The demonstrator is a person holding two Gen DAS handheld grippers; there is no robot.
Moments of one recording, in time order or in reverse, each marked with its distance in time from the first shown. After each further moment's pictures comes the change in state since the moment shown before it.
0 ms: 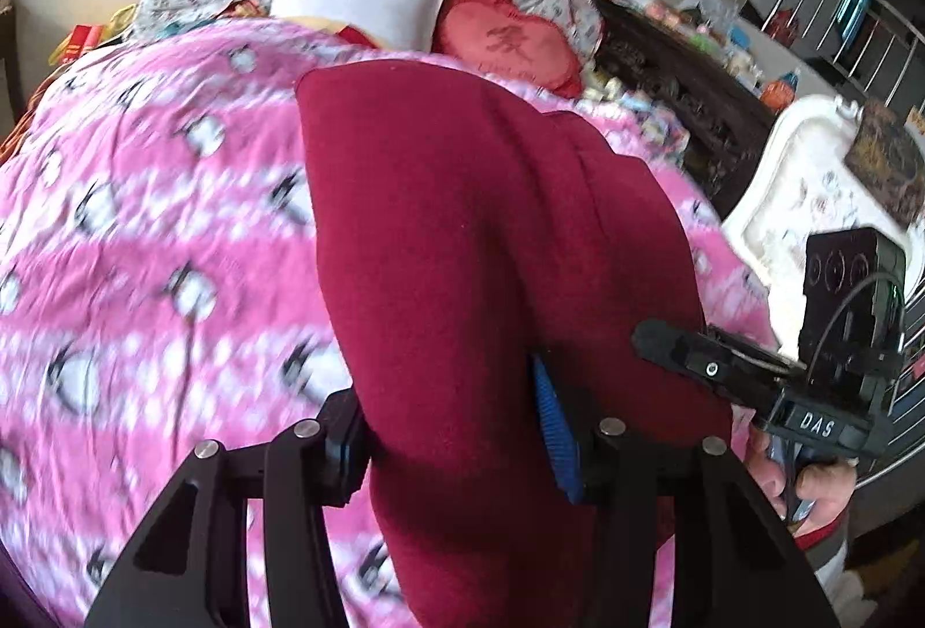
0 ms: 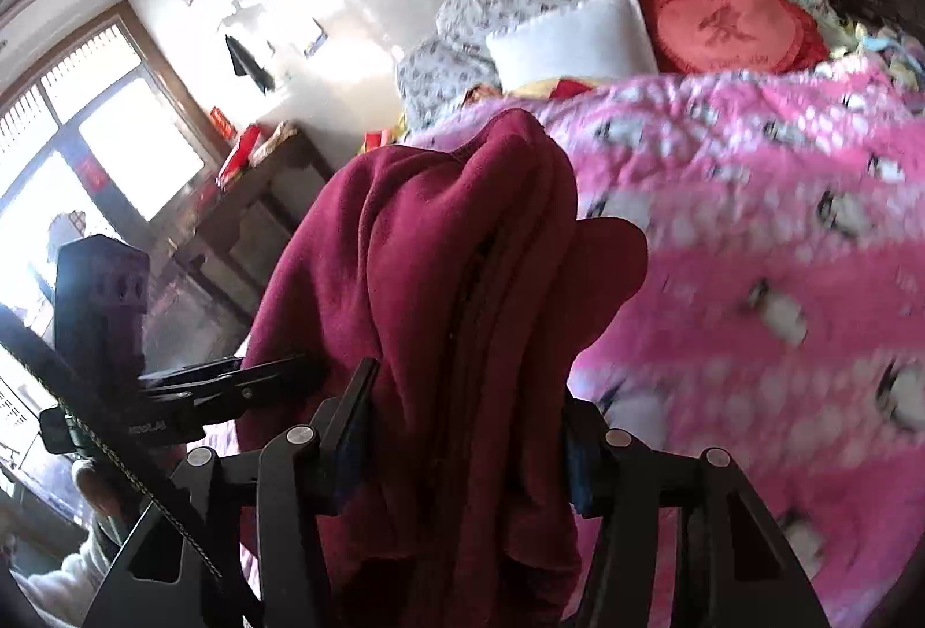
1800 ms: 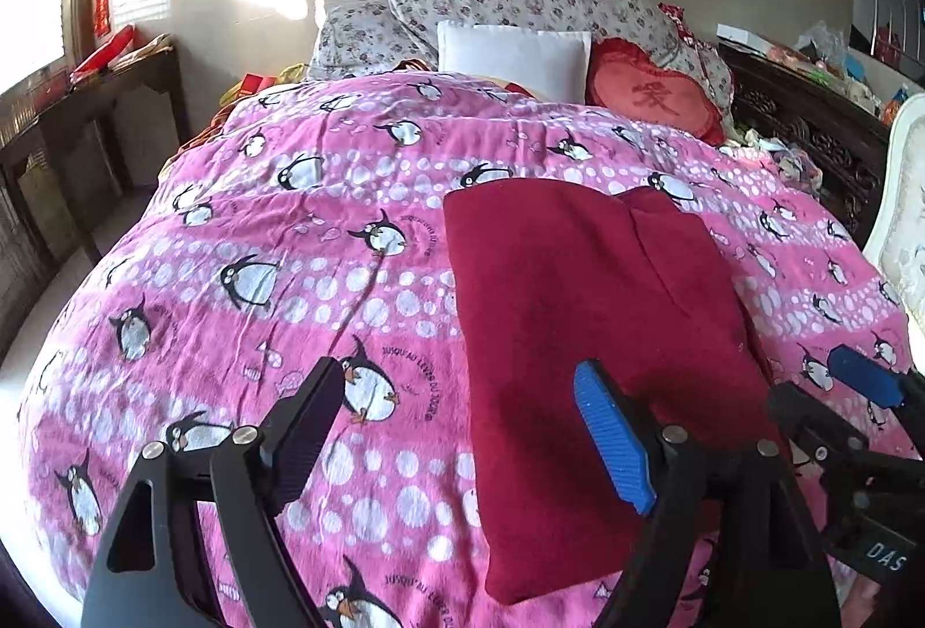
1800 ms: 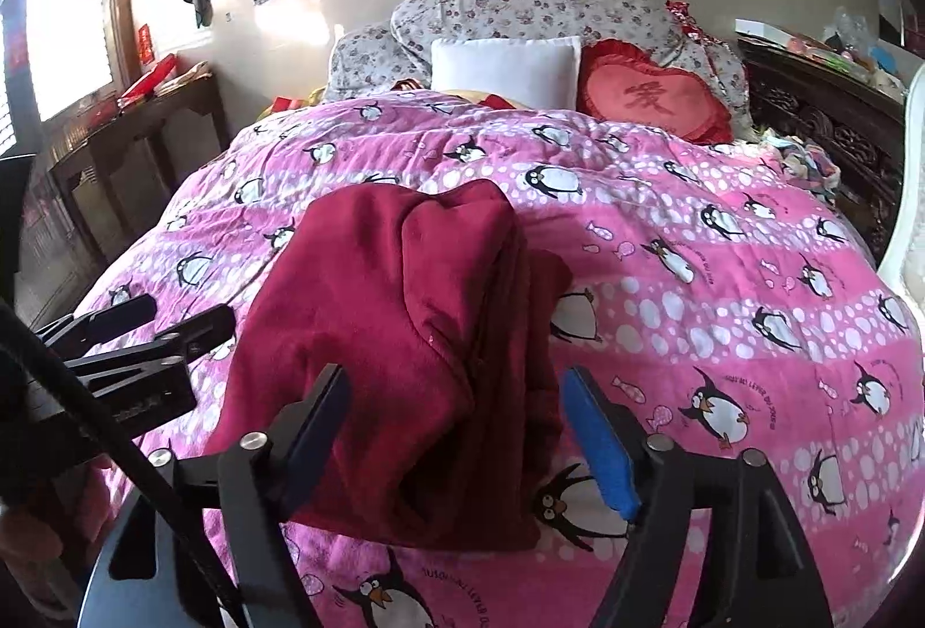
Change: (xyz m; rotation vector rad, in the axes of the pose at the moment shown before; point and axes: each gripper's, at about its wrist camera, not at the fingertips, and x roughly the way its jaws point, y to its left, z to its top) left arm -0.030 -0.004 -0.092 -0.074 -0.250 0.437; right arm -0.014 0.076 -0.084 -0.220 -0.066 -0.456
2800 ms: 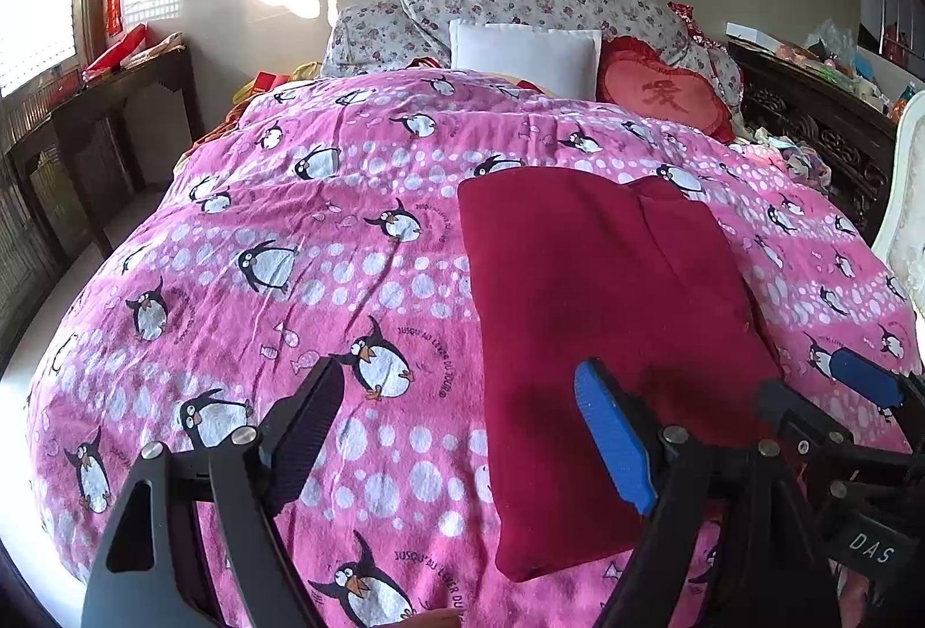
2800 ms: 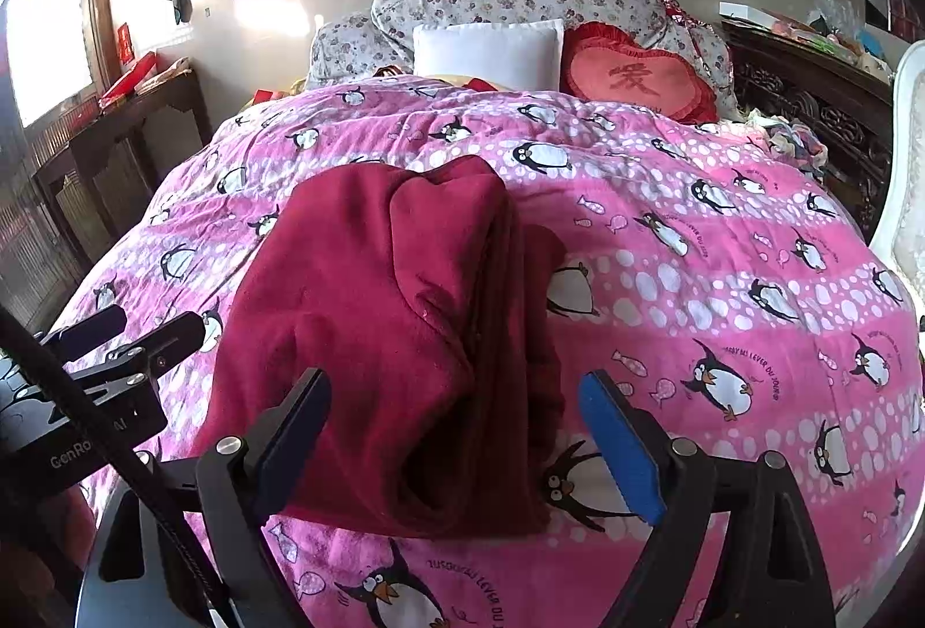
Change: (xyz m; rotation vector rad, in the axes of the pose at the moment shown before) left arm -0.004 0.004 -0.010 -0.001 0.003 0.024; right arm 0.008 0.004 -0.008 0.030 0.033 -0.034
